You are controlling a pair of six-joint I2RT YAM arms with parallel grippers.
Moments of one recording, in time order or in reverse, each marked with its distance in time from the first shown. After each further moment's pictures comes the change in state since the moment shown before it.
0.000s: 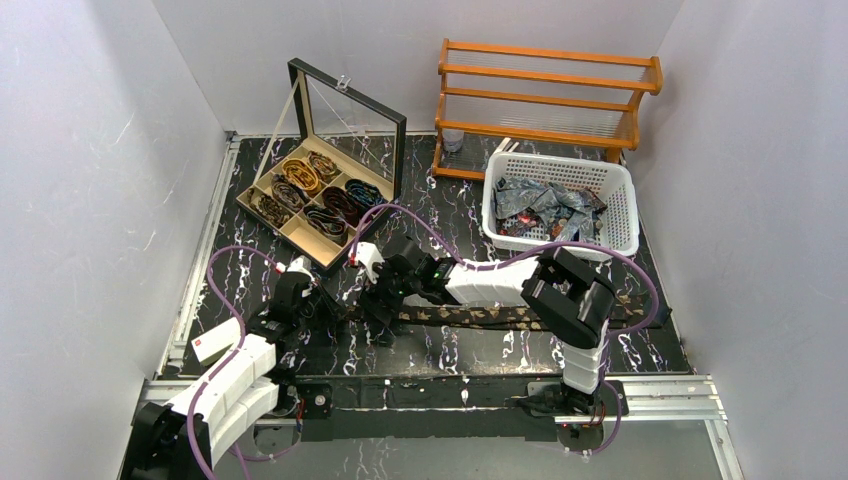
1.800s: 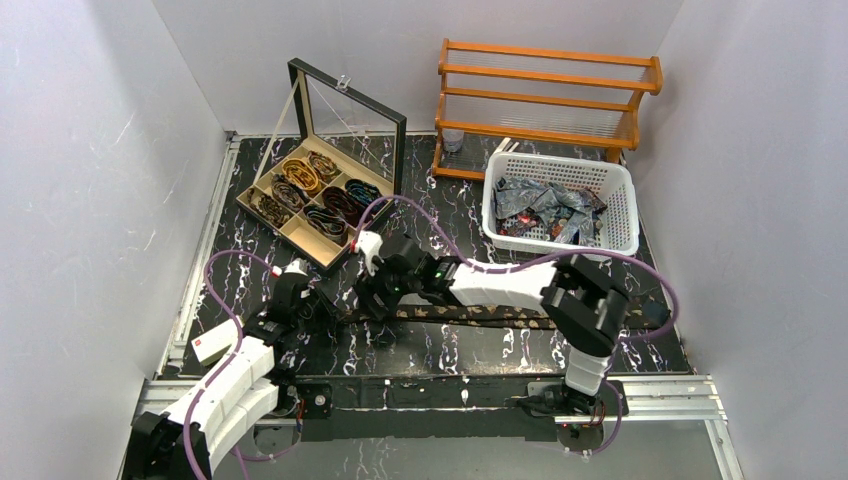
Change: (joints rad) left arm 0.000 -0.042 0.013 -0.082 -0.013 -0.053; right arm 0.037 -0.053 0.029 -0.080 0.112 0.175
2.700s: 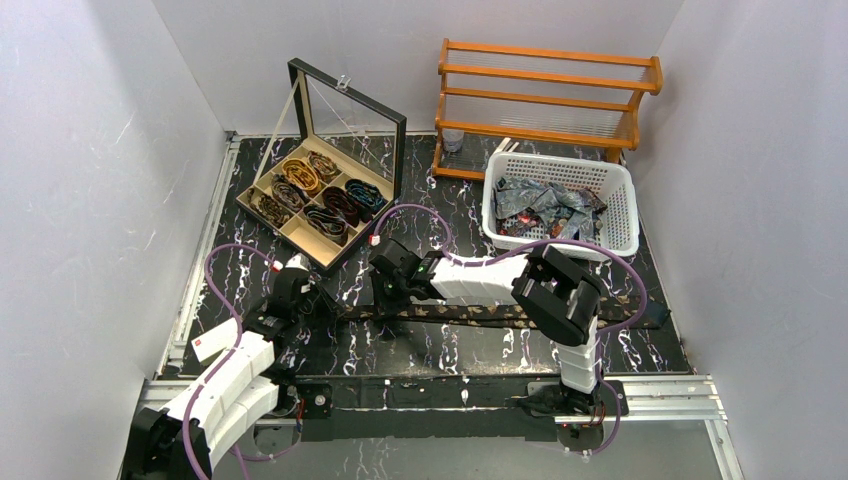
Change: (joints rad) left arm 0.000 0.026 0.047 -0.021 0.002 0.023; right arm -0.009 0.118 0.128 -0.291 0.069 0.662
